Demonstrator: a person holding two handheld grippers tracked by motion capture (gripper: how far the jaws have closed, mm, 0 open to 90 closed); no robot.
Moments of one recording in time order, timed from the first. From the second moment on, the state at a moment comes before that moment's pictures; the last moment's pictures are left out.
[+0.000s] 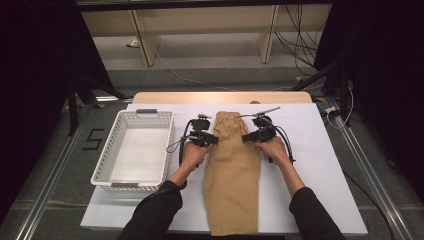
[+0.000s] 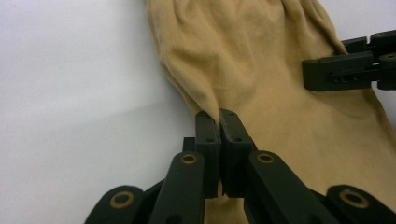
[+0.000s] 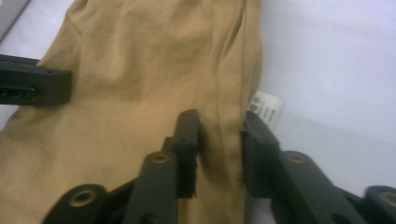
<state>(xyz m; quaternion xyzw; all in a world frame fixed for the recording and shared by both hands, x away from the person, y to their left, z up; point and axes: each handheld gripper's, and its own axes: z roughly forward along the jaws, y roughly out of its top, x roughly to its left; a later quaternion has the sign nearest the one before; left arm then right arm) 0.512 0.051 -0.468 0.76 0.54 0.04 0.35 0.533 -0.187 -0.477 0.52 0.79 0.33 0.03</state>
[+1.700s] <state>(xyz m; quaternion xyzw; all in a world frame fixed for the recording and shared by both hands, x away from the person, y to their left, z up) 0.436 0.078 -0.418 0.79 0.37 0.12 0.48 0.433 -0.193 -0.409 0.33 0.81 0.44 0.18</state>
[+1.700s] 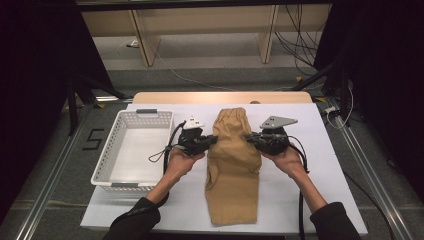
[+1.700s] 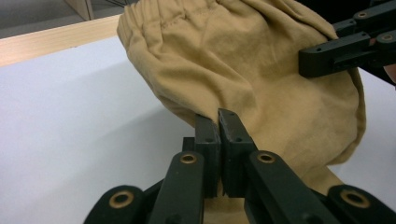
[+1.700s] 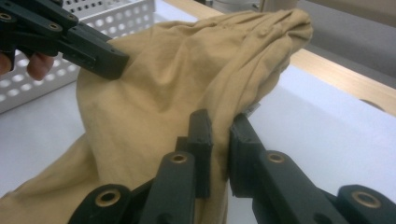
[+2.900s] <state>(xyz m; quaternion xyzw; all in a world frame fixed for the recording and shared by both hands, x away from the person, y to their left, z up) 0.340 0.086 -0.465 0.85 0.33 0.04 0.41 0.346 -0.182 -0.447 0.33 0.86 0.37 0.11</state>
